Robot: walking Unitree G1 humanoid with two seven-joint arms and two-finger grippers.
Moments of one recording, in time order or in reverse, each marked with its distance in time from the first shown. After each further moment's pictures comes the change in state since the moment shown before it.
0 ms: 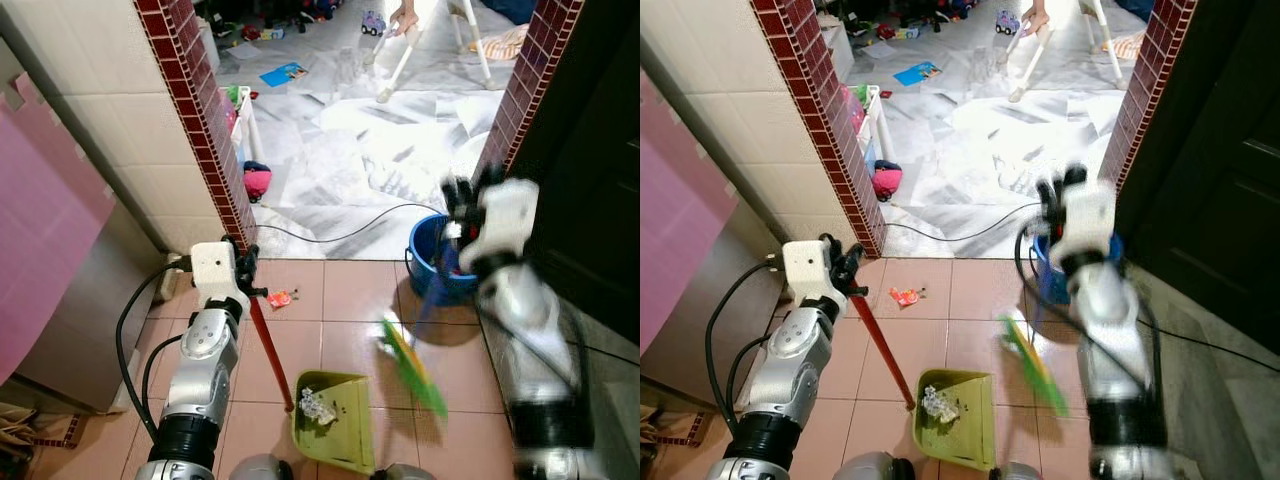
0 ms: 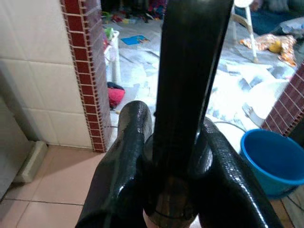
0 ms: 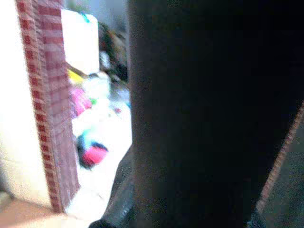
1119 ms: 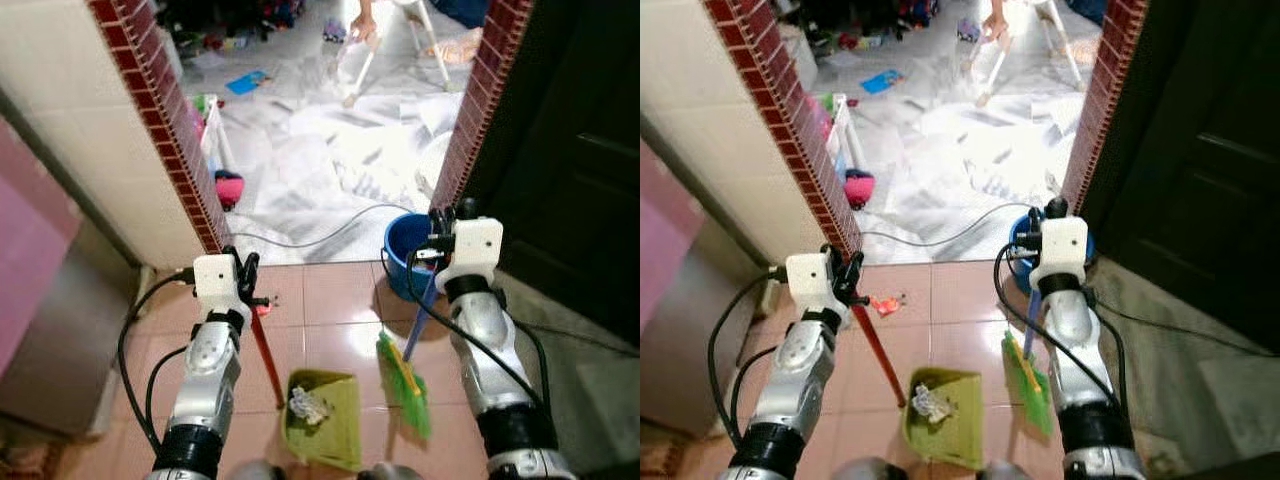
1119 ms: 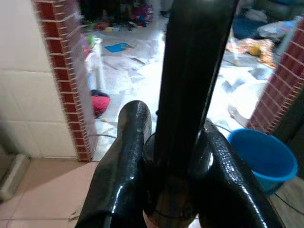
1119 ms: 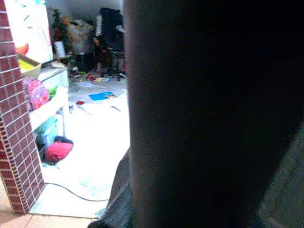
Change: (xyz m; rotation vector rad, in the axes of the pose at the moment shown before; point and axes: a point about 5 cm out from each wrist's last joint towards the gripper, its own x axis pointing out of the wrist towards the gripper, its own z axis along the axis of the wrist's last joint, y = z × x) left arm -0.008 -0.001 -0.015 0.022 -0.024 0.010; right arm 0.006 0.023 -0.029 -0.003 0.016 -0.053
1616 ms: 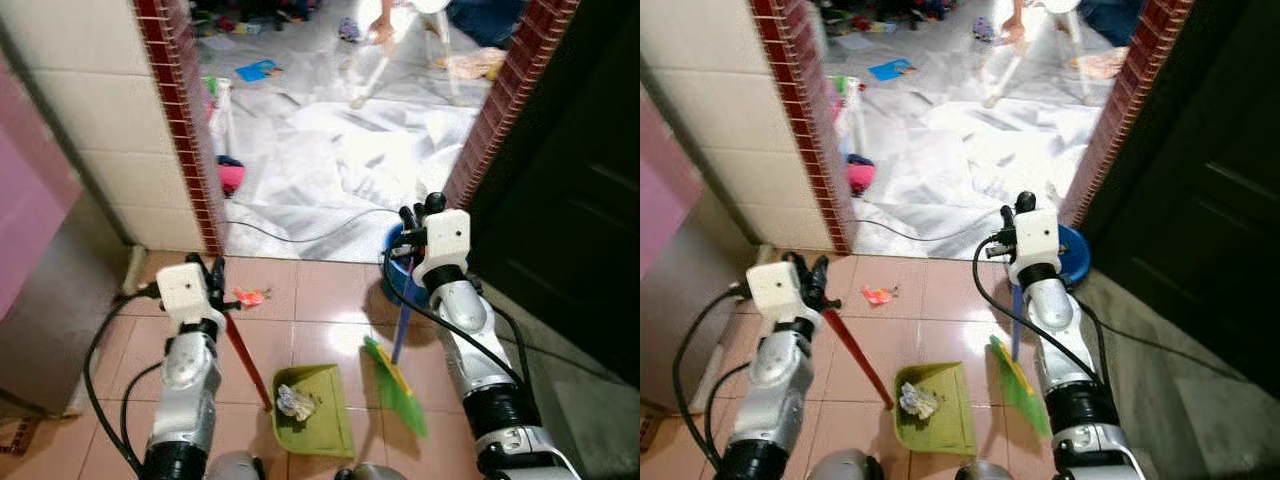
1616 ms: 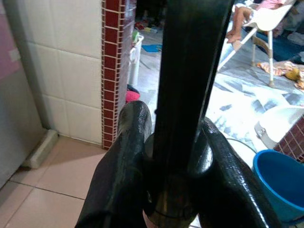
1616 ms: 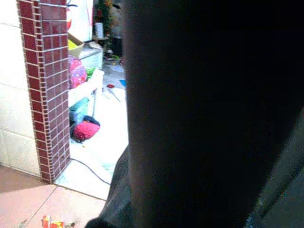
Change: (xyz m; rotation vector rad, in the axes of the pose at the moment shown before) left arm -0.013 0.024 0.002 -0.032 -0.031 0.131; right arm 0.013 0.019 -0.002 0.005 0.023 0.112
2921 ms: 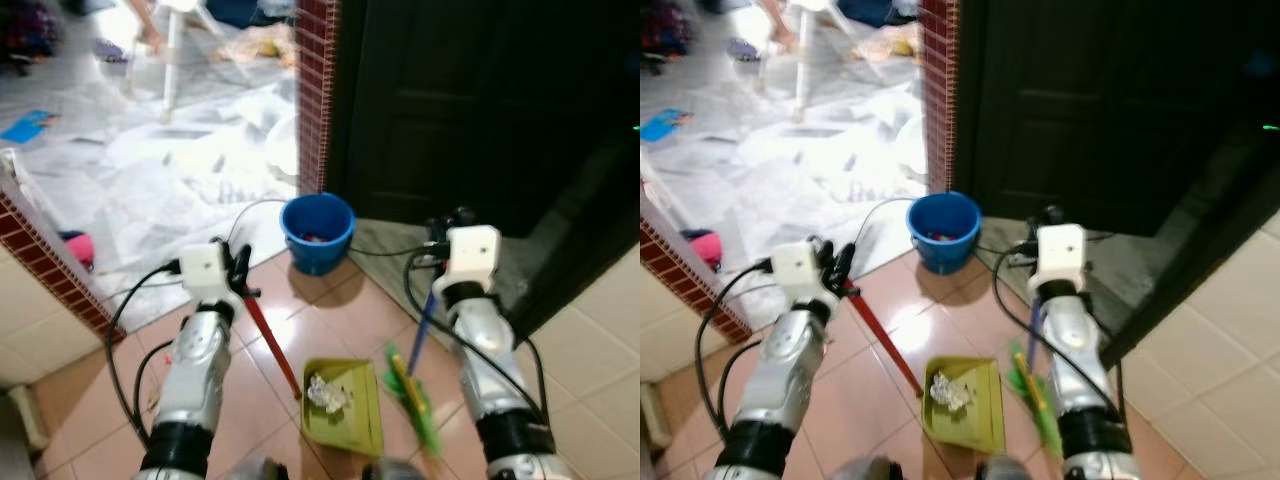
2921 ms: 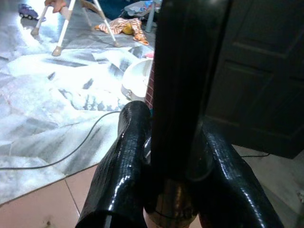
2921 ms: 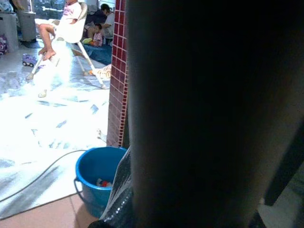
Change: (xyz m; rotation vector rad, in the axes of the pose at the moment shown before) left arm 0.012 -0.020 0.012 -0.032 0.045 -0.147; right arm -0.021 -0.015 -0.007 -0.004 0.013 -0.117
